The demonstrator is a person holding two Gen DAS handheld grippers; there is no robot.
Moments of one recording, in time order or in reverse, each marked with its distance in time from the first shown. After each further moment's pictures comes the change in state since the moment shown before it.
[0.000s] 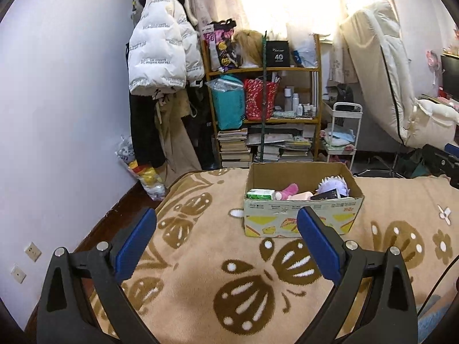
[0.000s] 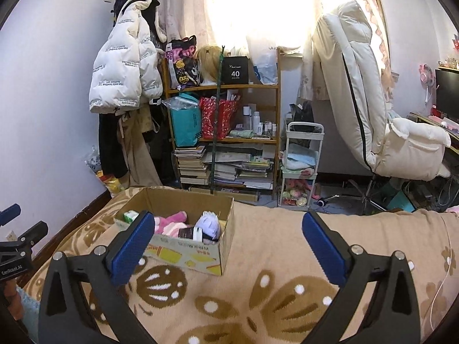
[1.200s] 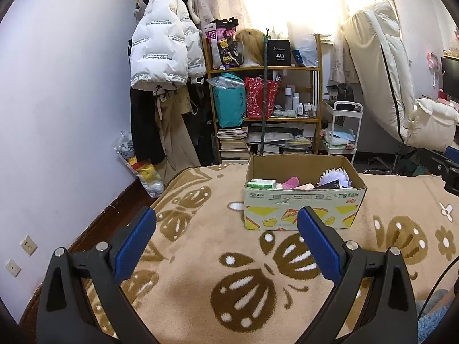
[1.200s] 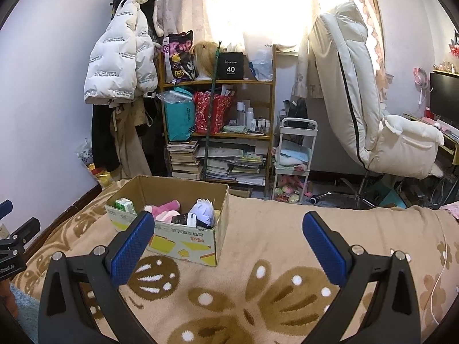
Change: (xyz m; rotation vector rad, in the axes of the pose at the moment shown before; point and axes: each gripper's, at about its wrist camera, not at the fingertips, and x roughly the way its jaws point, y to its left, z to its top) left arm 0.011 0.001 -0.022 -0.021 -0.001 -0.004; right arm 0.012 0.005 -0.021 -0.024 -0.003 -0.054
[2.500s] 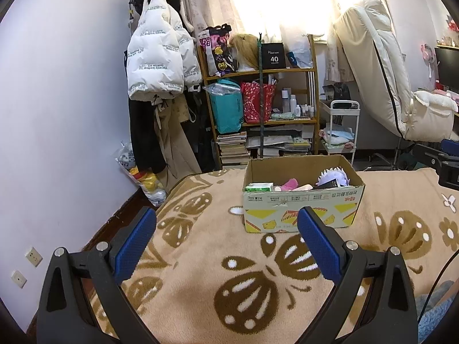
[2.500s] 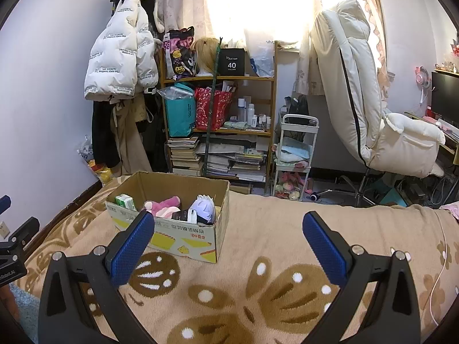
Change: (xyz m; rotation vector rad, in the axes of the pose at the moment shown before) left arm -0.010 -0.010 0.000 0.052 -0.034 0.016; right arm -0.001 0.004 -0.004 -0.004 0.011 0.000
